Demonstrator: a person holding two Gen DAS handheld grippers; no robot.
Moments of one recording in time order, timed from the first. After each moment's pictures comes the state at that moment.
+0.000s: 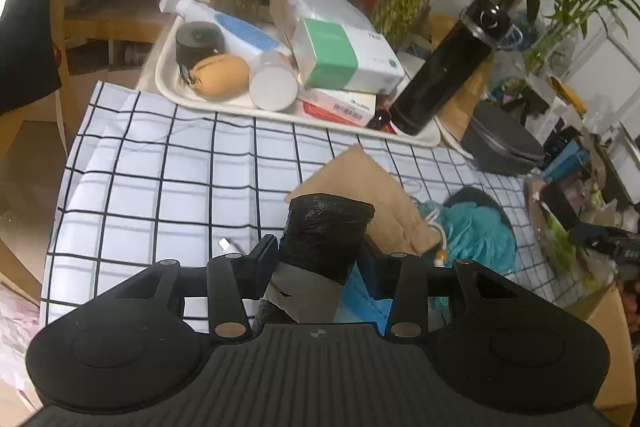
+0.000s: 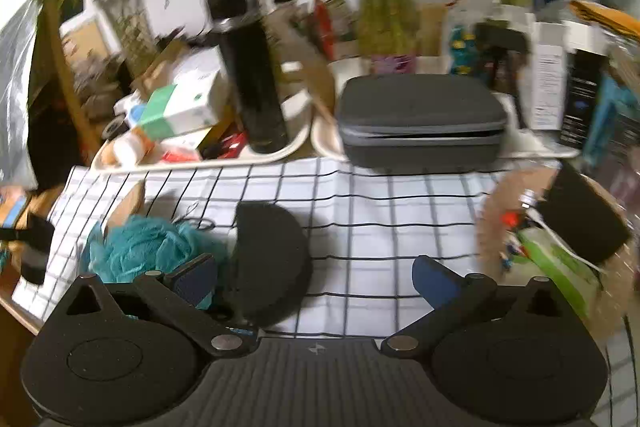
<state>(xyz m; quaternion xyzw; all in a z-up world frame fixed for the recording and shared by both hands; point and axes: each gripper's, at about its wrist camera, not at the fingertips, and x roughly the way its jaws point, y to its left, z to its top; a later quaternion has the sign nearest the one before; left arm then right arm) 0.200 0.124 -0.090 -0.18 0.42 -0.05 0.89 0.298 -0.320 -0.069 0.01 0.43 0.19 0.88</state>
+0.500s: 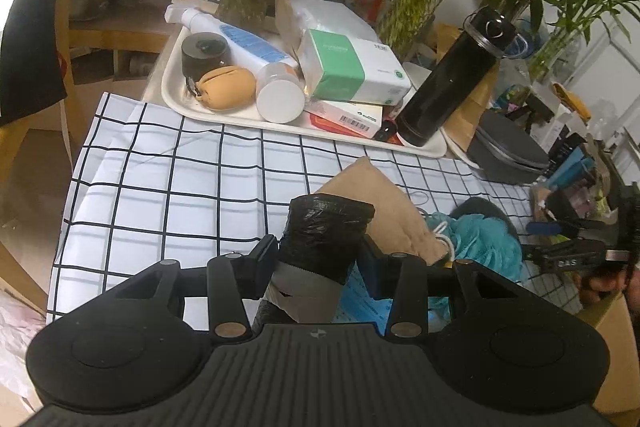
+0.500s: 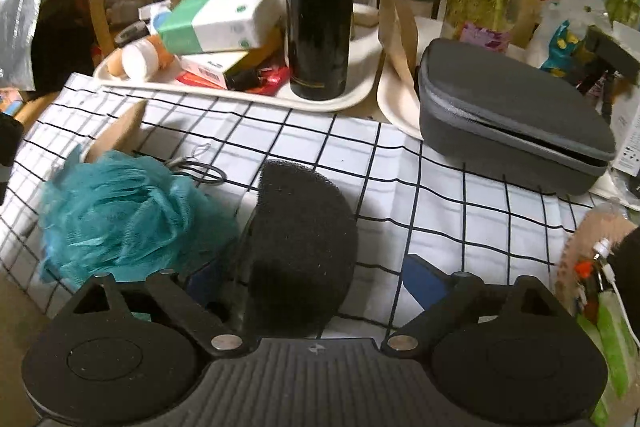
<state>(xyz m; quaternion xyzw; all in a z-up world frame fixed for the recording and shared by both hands) 0.202 0.127 -0.091 -0.18 0.41 -0.04 0.89 0.346 -0.256 -0.130 -0.10 0.47 0.24 0.84</state>
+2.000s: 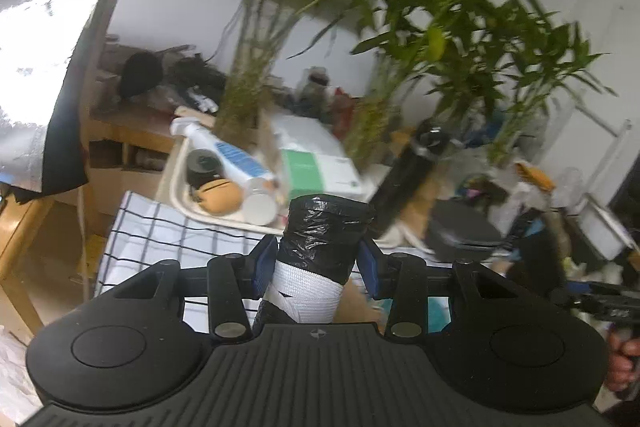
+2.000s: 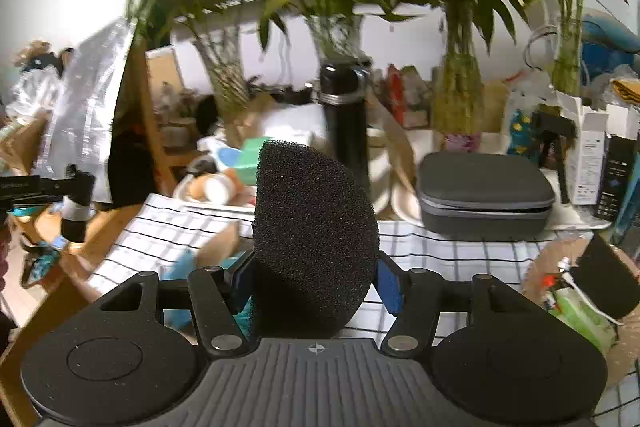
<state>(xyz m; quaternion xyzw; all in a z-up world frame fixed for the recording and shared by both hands) 0.133 0.114 0.003 -0.18 0.27 -0.03 0.94 0.234 -0.300 -0.001 0.02 0.33 0.27 0.90</state>
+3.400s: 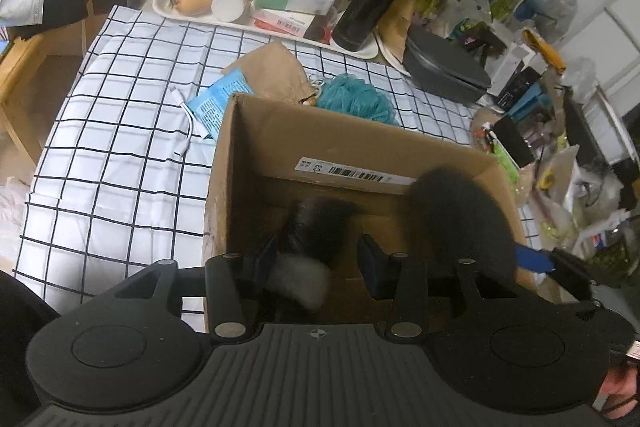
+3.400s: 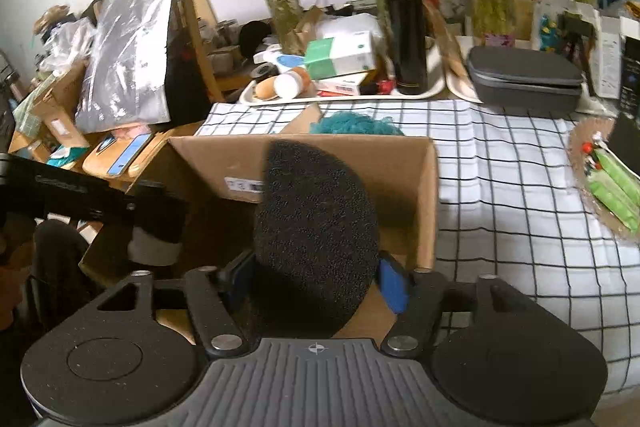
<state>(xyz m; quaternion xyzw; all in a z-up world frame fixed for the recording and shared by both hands) 0.075 0.008 -0.031 -0.20 0.49 -0.02 0.85 0.107 -0.271 -0.016 0.03 0.43 0.30 0.85</state>
